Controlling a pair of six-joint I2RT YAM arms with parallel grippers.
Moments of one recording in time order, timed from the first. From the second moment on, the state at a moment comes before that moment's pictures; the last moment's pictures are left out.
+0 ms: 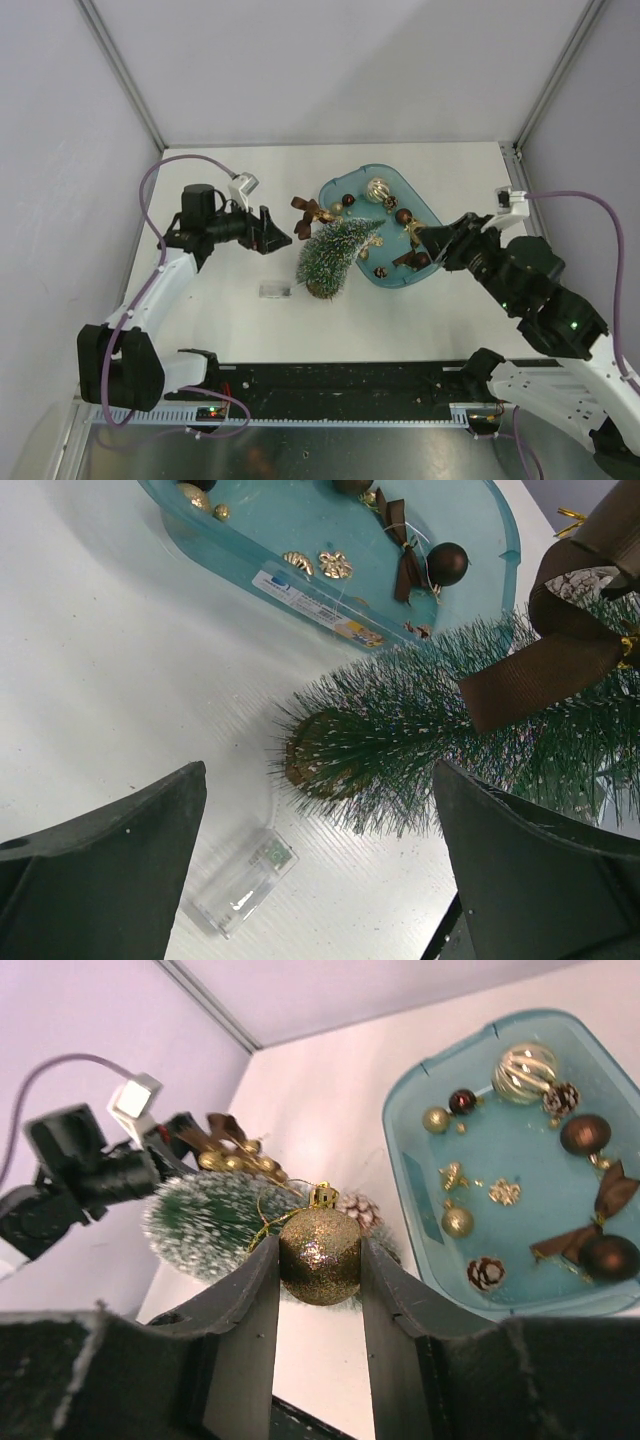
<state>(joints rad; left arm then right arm) -0.14 1.23 0.88 -0.26 0.79 -0.07 0.76 0.66 1.06 -0.56 0.27 0.64</state>
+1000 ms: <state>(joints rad) -0.12 1.21 0.87 -0.26 0.78 -0.05 0.77 0.76 1.21 -0.53 0.14 0.59</state>
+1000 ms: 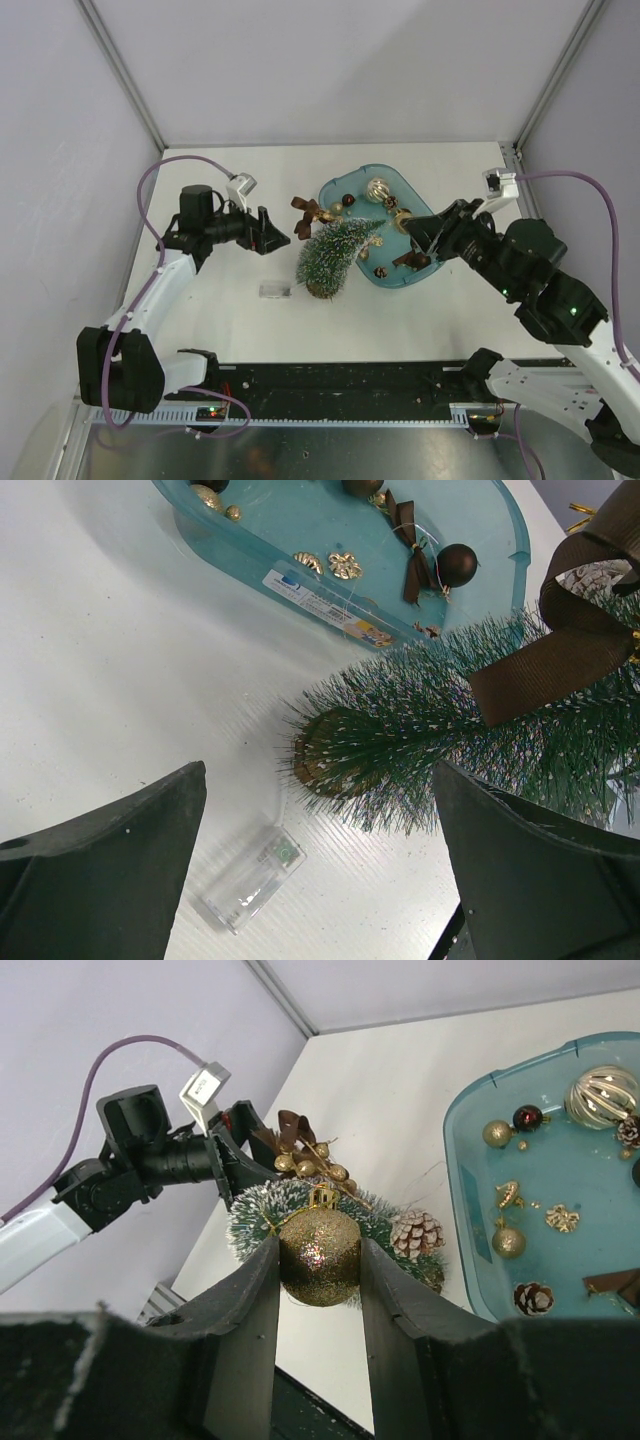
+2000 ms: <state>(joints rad) -0.12 1.17 0.87 -0.26 0.77 -0.05 0.79 0.80 1.24 -0.53 0.15 0.55</state>
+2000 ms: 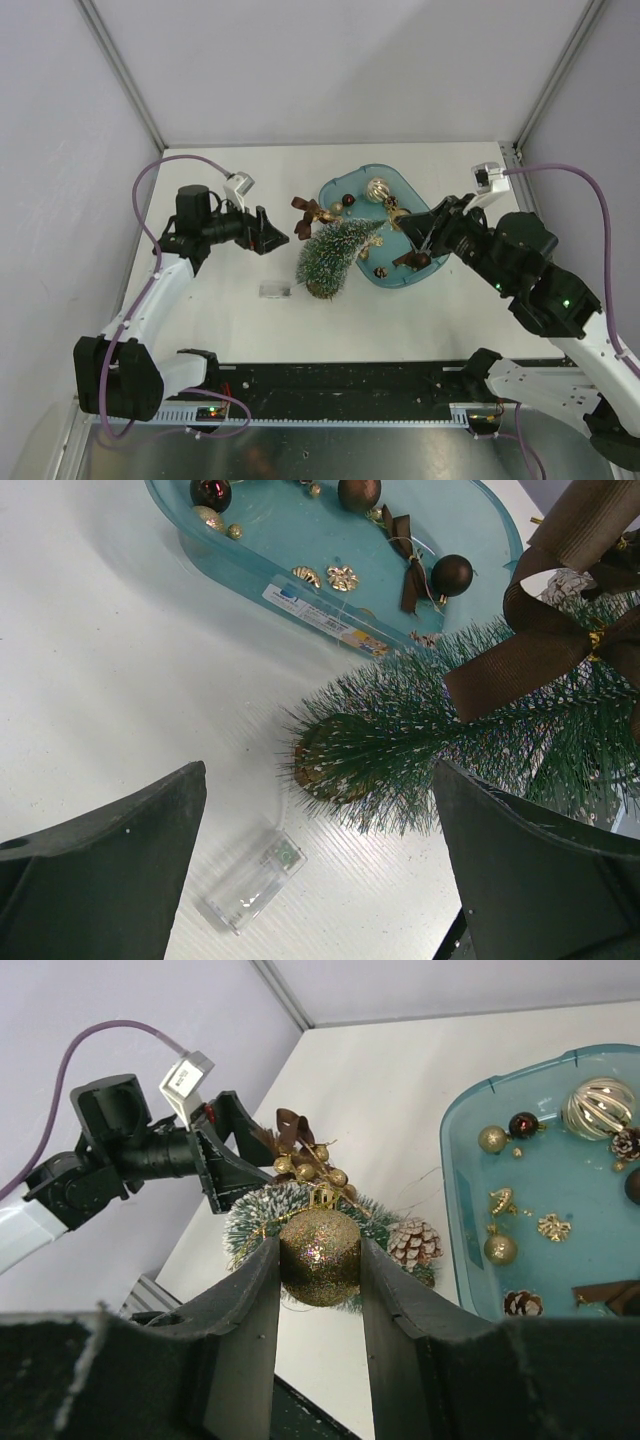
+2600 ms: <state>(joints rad) -0.12 1.17 0.87 -0.26 0.77 -0.05 0.79 0.79 1.24 -0.57 0.18 0.51</state>
